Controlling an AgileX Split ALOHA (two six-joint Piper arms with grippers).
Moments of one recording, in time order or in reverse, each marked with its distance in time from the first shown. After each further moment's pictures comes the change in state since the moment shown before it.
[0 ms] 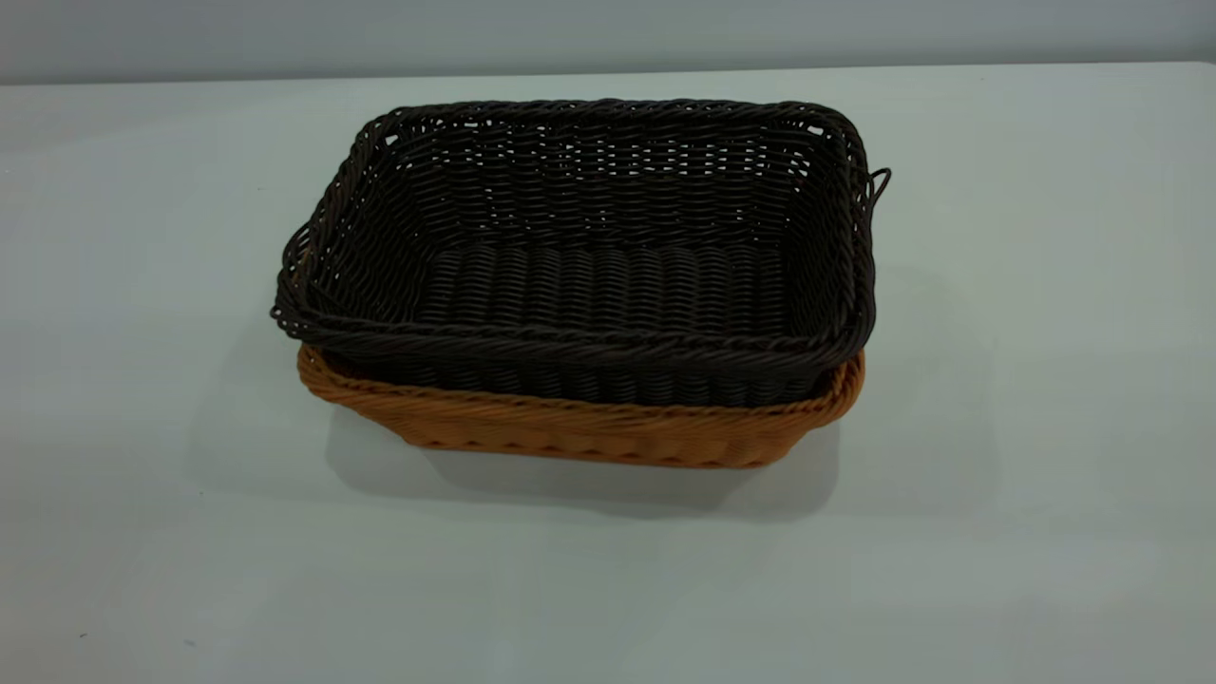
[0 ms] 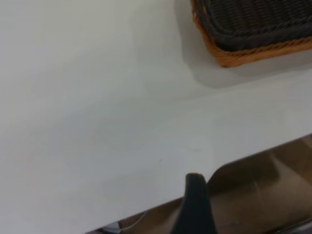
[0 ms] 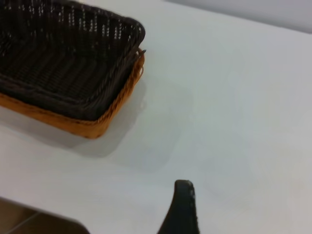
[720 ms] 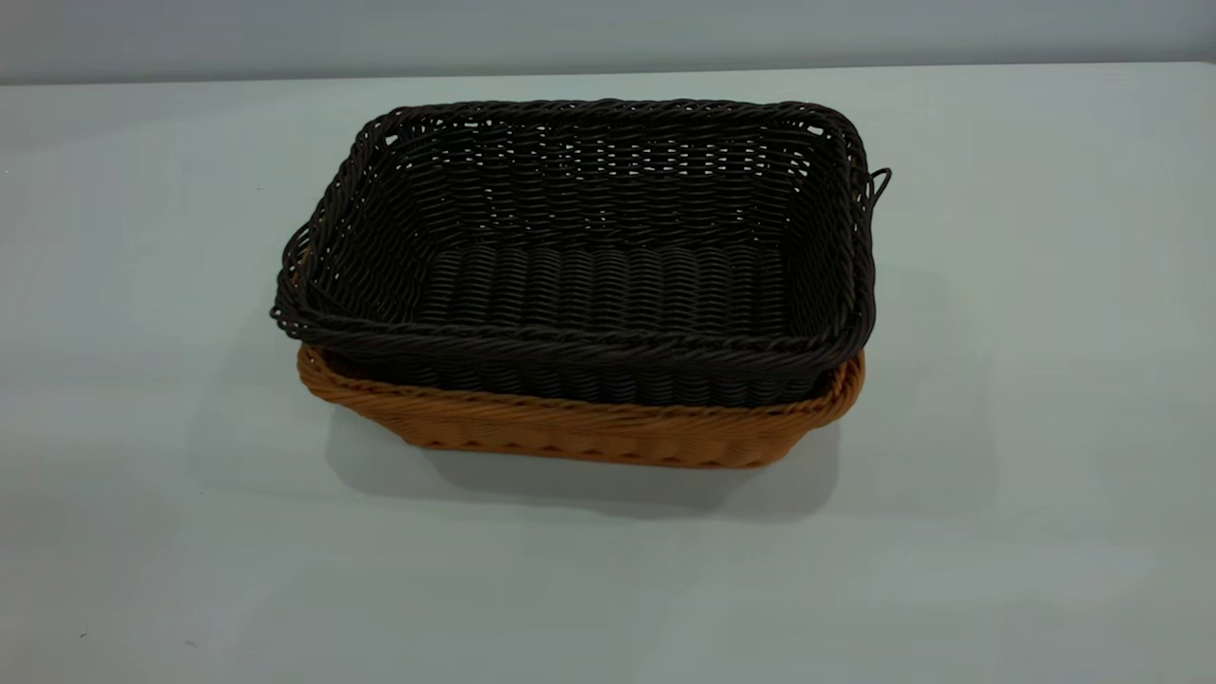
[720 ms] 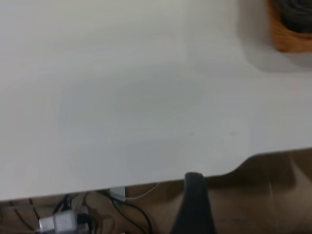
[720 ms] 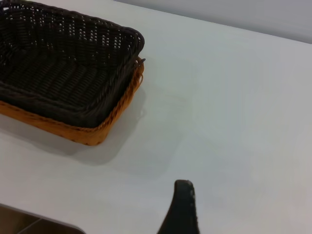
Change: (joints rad) left arm 0.000 -0.034 0.065 0.167 -0.001 -0.244; right arm 0.000 -0.014 0.000 0.000 0.000 0.004
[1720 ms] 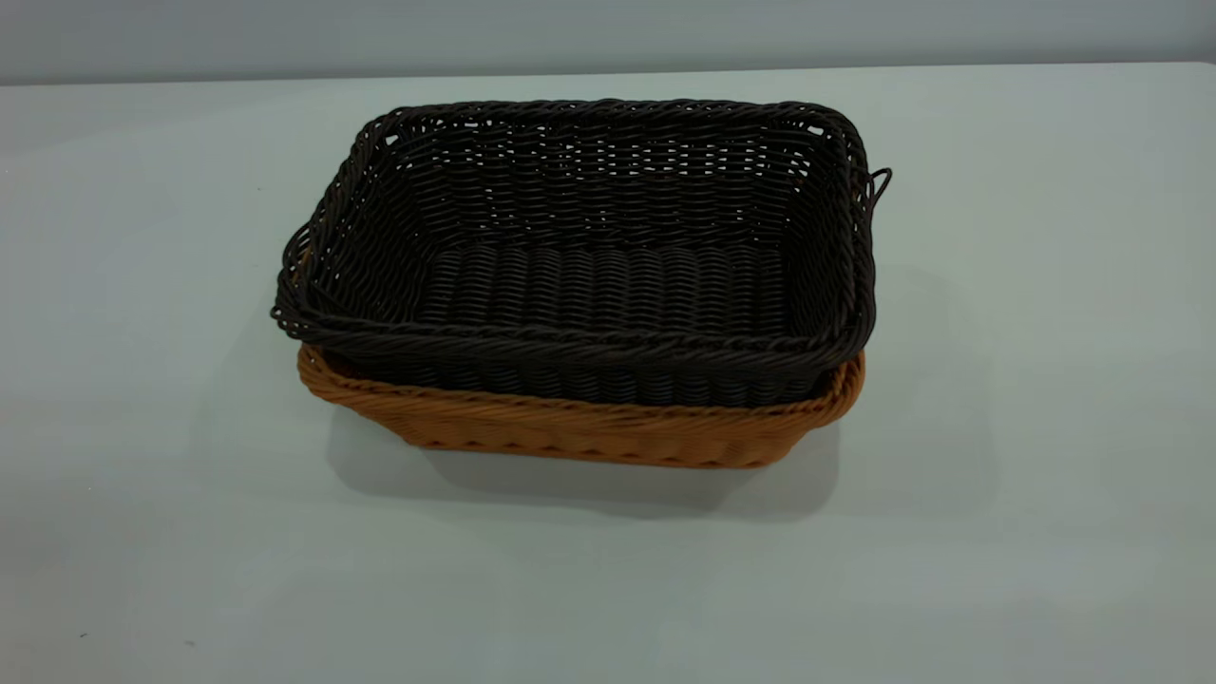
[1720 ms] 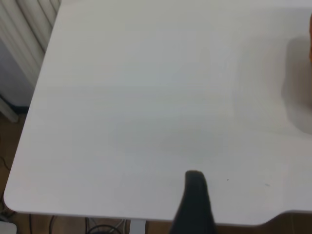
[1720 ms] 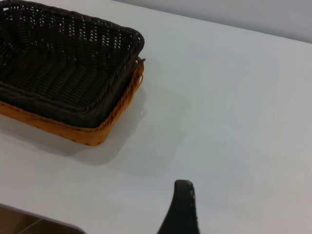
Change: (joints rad) left arm 0.126 -0.218 0.000 0.048 0.003 -0.007; right arm 0.000 0.000 0.000 0.000 0.000 0.003
